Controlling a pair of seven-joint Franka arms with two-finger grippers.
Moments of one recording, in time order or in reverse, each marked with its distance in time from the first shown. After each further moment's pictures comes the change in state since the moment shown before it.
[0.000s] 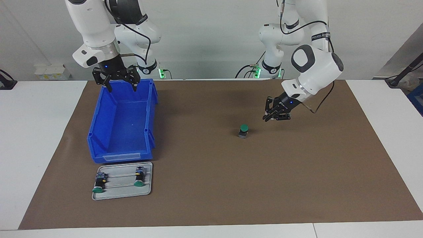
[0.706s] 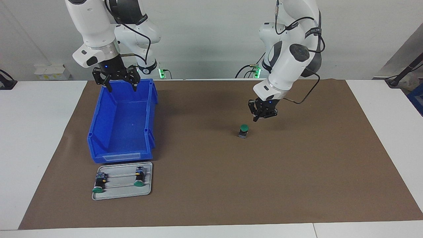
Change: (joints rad) left arm -0.169 0.059 -0.001 0.096 0.357 0.003 -0.533; right arm 0.000 0.000 0.000 0.000 0.000 0.000 0.000
